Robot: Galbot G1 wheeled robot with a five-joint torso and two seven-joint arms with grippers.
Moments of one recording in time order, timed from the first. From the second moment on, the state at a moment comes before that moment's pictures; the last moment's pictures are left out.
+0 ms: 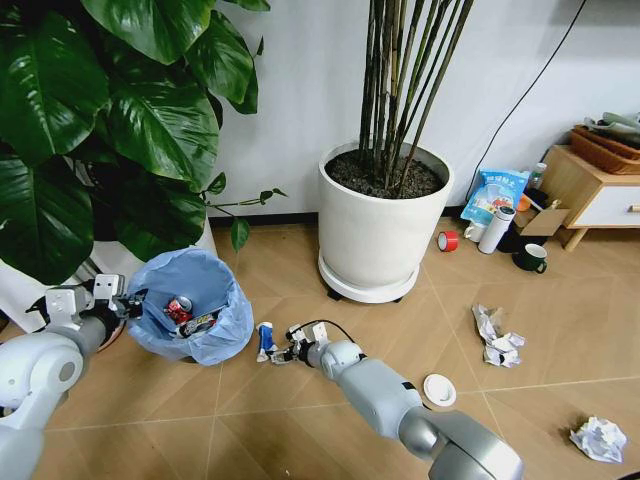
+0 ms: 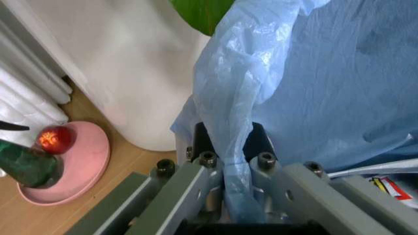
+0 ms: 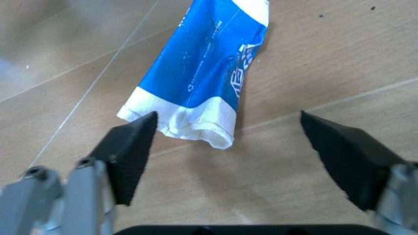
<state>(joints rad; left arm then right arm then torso) 1.29 -0.83 -0.74 -1.99 -0.80 0.72 -0.15 -0.55 1.61 -0.23 0.57 0.50 -0.18 -0.34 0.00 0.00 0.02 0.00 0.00</state>
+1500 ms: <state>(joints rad) 1.27 -0.83 -0.72 -1.98 -0.80 0.72 -0.14 -0.58 1.61 -0.18 0.68 0.50 -0.17 -0.36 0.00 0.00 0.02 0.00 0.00</state>
